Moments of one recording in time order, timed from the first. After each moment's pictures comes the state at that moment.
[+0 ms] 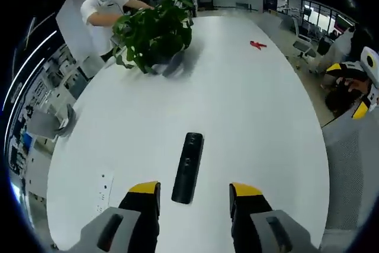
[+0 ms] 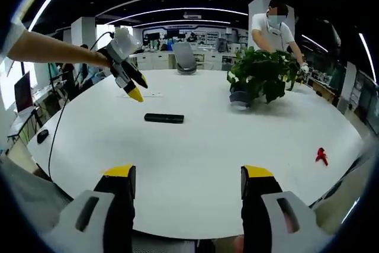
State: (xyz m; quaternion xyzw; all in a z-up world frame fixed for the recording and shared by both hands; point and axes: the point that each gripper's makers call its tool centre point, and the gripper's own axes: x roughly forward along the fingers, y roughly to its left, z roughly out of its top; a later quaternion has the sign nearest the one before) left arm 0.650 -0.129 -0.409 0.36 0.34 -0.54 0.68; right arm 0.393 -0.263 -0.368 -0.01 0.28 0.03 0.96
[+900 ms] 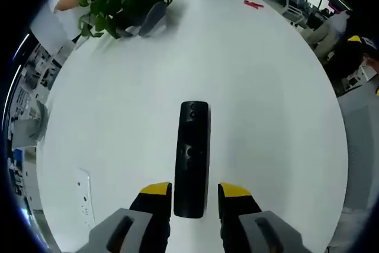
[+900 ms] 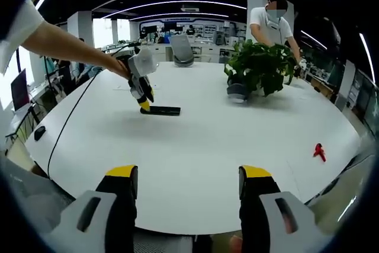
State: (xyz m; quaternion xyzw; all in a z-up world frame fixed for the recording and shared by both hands) left arm 0.679 -0.133 -0.499 0.43 0.41 -0.55 0.59; right arm 0.392 -0.269 -0.378 -0.02 0.31 0.02 0.95
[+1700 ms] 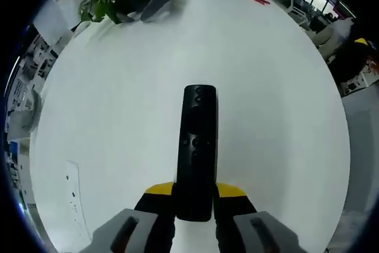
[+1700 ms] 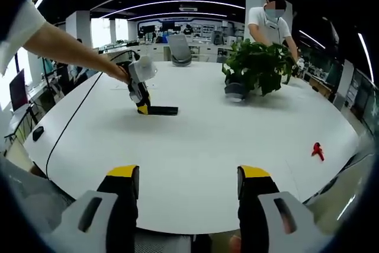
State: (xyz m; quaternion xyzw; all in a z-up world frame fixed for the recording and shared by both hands) left arm 0.678 -0.128 -0.530 0.42 0.43 -0.54 0.58; right arm 0.391 -0.272 -0.379 -0.02 0.31 0.02 0.95
